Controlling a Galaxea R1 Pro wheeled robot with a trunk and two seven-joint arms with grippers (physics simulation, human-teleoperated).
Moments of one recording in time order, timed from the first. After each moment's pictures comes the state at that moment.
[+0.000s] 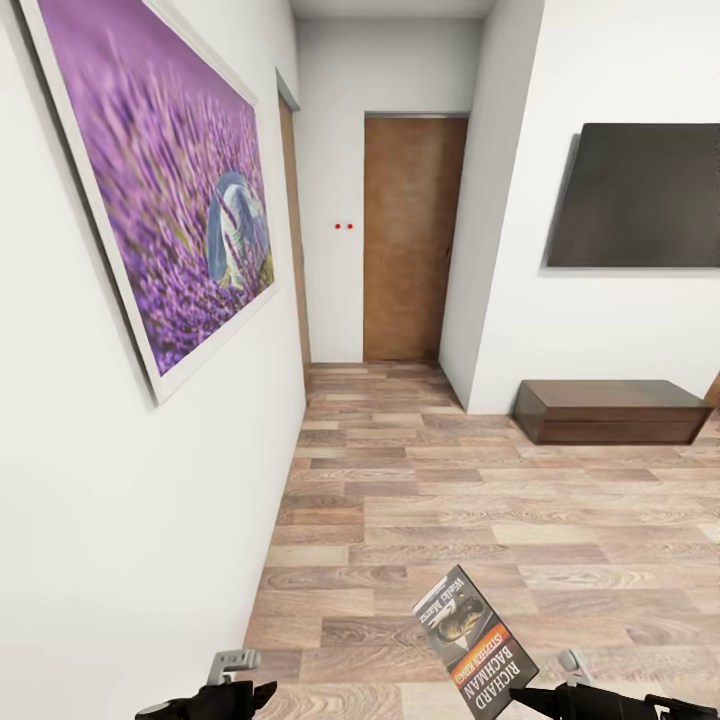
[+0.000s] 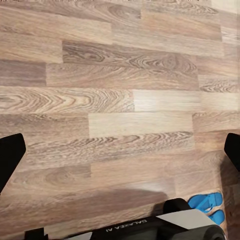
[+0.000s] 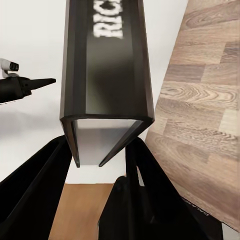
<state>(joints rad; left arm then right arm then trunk) -0.53 0.07 0.32 -0.02 -0.17 -0.07 -0.45 -0.46 -0.31 -0.58 -0.26 0.42 0.16 1.37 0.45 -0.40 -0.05</state>
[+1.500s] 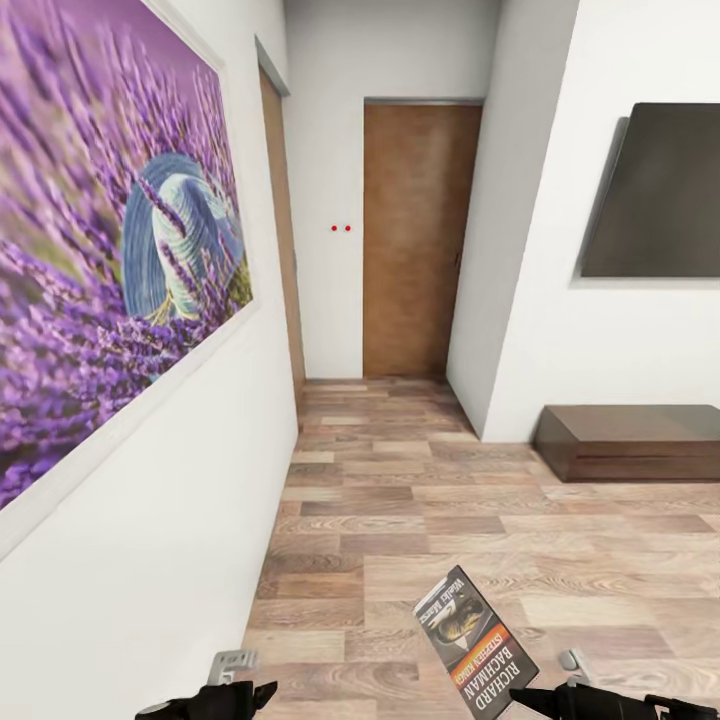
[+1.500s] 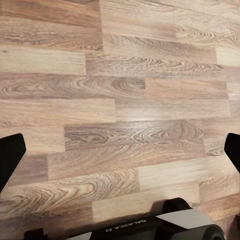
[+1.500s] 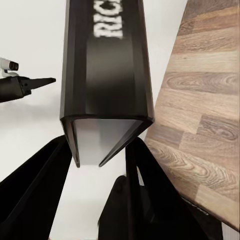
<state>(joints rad) -0.53 0.07 0.32 -0.02 -0.18 -0.07 -0.46 -0.46 -0.31 -0.58 -0.26 0.43 0.16 1.37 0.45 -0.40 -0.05</state>
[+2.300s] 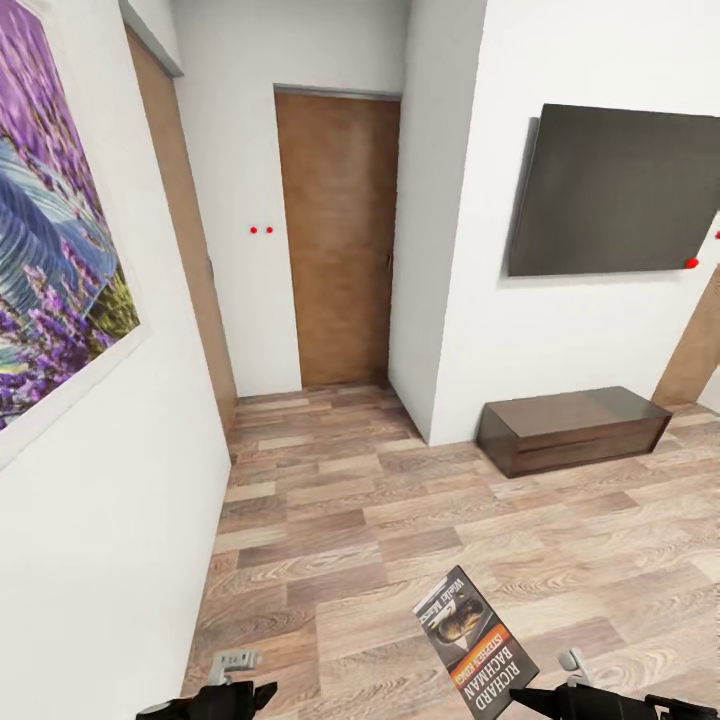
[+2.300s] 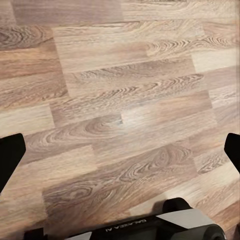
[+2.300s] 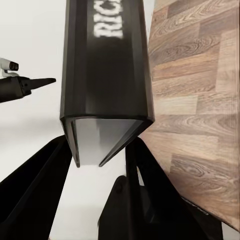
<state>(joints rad) -0.53 0.07 0.32 -0.02 -0.18 -0.07 -0.45 -0.46 -0.31 -0.58 -0.26 0.43 0.16 1.37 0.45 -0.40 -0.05</state>
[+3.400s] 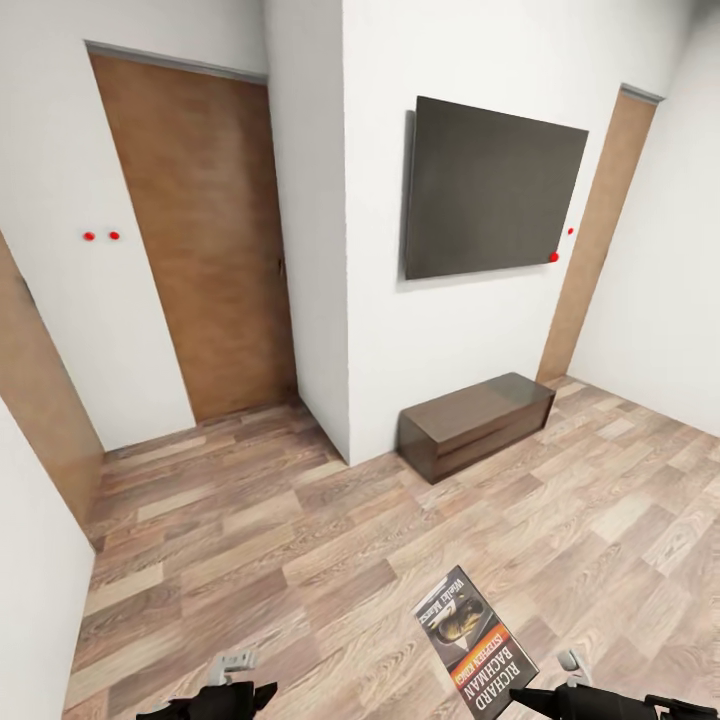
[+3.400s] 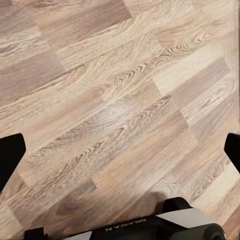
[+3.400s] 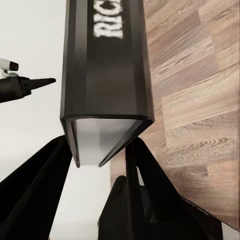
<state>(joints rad) -0.53 0.07 0.31 -0.02 -0.18 -0.07 -0.45 -0.46 -0.31 -0.58 -0.26 0.43 0.16 1.37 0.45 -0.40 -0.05</state>
